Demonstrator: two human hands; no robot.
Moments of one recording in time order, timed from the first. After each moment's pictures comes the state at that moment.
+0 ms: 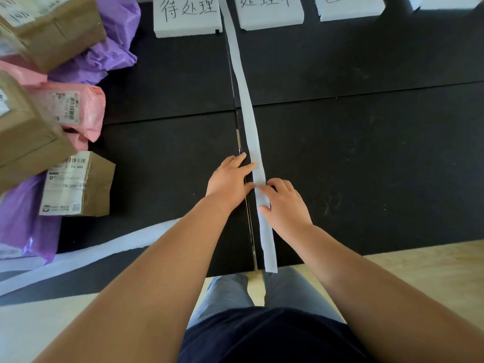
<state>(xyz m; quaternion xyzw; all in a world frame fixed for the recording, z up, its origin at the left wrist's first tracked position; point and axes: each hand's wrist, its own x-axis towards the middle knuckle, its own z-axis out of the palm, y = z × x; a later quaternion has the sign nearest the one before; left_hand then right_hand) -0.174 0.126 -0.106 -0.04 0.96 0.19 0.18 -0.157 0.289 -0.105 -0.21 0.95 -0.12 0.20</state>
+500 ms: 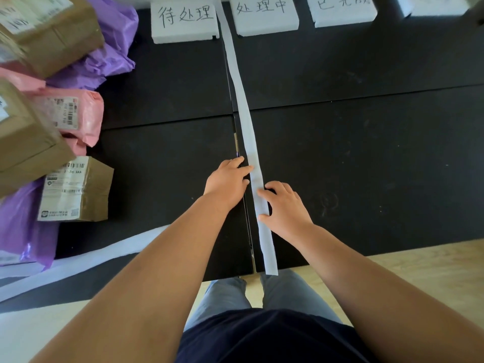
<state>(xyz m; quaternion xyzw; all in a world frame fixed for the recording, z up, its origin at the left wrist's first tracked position) -0.181 0.124 -0.098 -0.03 0.96 0.18 0.20 -0.160 0.295 -0.102 -0.21 0.94 -0.12 0.24</state>
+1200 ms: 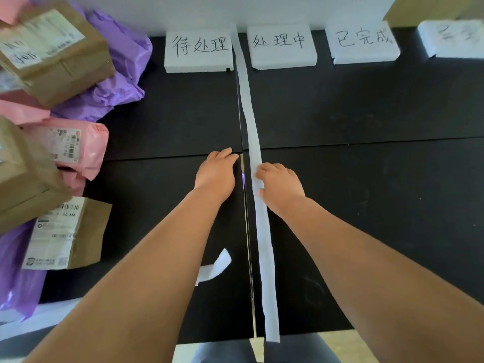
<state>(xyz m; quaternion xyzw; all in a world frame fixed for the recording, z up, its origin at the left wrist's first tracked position) -0.287 0.071 -0.100 -0.11 0.97 0.17 0.15 -0.312 0.230 -0.102 -0.26 0.94 -0.04 0.20</state>
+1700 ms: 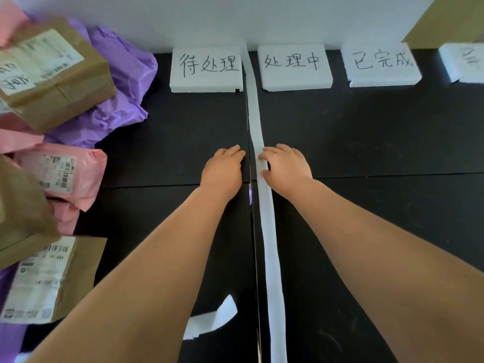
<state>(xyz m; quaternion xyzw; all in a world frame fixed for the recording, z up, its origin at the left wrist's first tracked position) -0.363 0.044 -0.104 -0.09 0.98 0.14 0.14 -0.417 0.194 -0.103 -0.26 0.95 -0.06 0.18</state>
